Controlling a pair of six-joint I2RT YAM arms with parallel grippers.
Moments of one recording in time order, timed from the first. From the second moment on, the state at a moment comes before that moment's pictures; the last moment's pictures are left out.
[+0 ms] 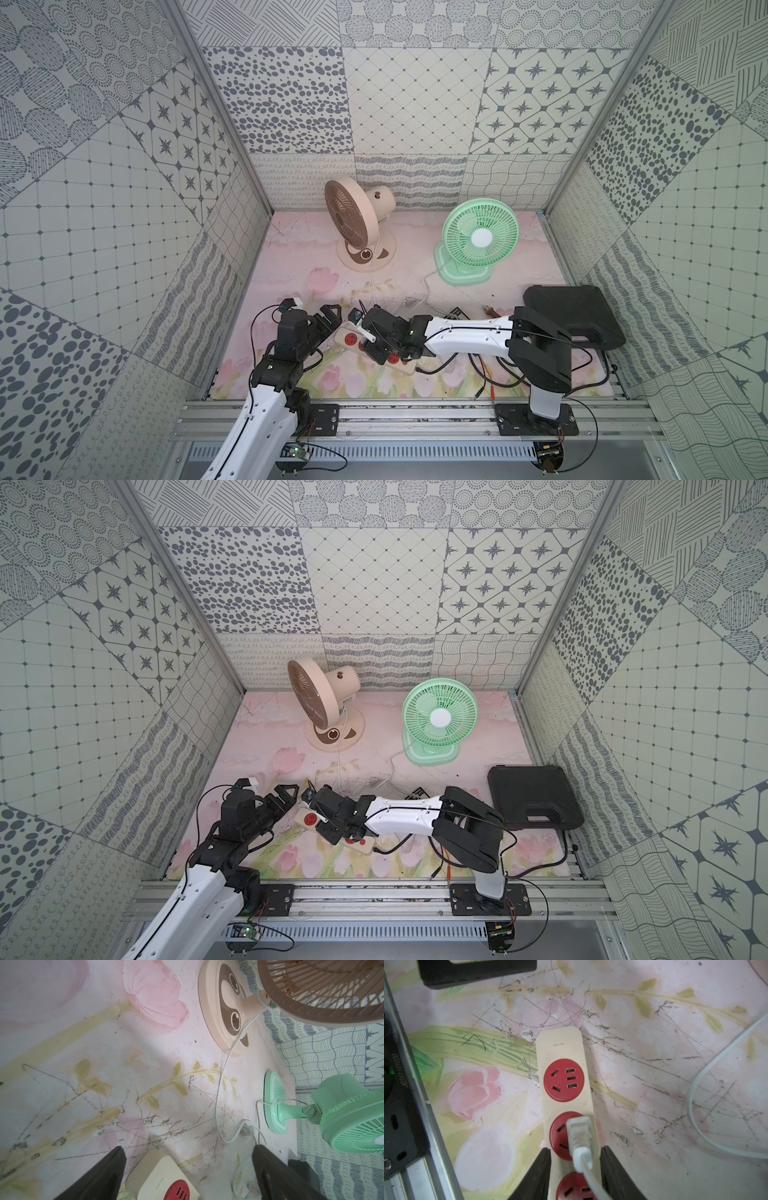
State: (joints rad) left arm -0.10 0.56 0.29 -0.33 0.11 -0.89; right arm 1.22 1.88 1.22 -0.26 0.08 0.15
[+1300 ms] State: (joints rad) left arm -0.10 0.56 0.29 -0.33 0.13 -0.89; right arm 1.25 1.92 1.18 -0.14 0.15 0.18
